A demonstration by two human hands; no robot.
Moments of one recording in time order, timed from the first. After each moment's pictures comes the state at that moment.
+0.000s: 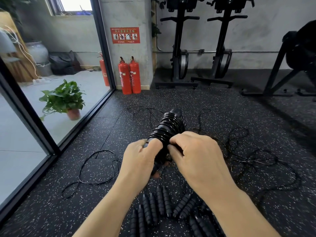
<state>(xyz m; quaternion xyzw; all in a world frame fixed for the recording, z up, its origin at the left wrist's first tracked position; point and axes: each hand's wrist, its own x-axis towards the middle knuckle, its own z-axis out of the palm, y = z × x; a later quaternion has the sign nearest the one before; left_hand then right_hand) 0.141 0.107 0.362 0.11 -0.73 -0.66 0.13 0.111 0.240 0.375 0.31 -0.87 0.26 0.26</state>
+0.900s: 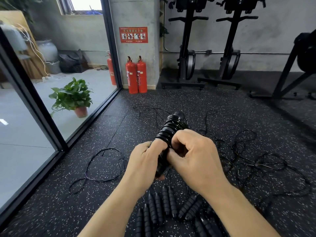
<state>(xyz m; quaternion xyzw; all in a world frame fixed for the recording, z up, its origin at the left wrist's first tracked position) 0.147 0.089 0.355 0.12 -0.71 -0.69 0.11 0.109 0.212 0.365 0.32 -0.84 0.40 0.21</state>
